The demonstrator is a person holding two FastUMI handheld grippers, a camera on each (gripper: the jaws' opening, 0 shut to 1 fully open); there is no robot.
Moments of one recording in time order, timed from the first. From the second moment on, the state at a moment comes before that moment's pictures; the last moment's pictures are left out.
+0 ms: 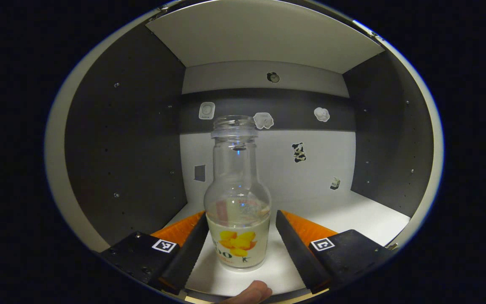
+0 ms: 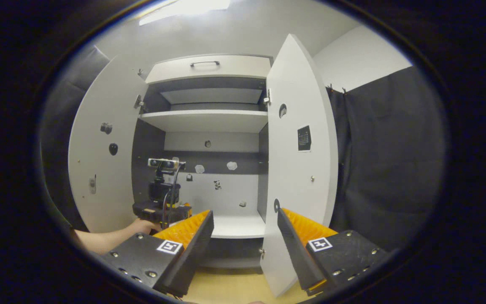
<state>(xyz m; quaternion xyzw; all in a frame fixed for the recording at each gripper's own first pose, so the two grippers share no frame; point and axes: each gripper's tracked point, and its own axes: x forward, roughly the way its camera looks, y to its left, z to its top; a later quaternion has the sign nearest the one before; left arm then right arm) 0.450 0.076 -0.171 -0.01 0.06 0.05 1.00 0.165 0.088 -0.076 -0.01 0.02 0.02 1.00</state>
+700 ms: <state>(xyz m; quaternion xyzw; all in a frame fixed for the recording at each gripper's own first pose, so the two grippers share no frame) 0.360 0.047 -0.078 -0.03 0.03 0.00 1.00 0.095 0.057 -0.068 -0.01 0.01 -0.01 1.00</state>
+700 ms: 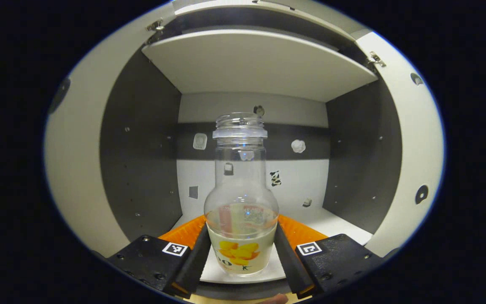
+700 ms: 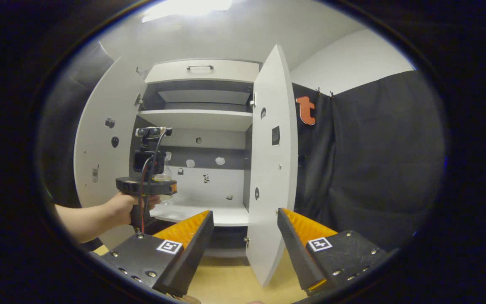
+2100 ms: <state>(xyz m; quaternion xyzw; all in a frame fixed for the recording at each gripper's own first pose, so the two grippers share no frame) 0.089 -0.044 -0.254 -0.03 0.04 -0.14 0.99 -0.032 -0.020 -0.149 0.05 0.02 -0.06 1.00</state>
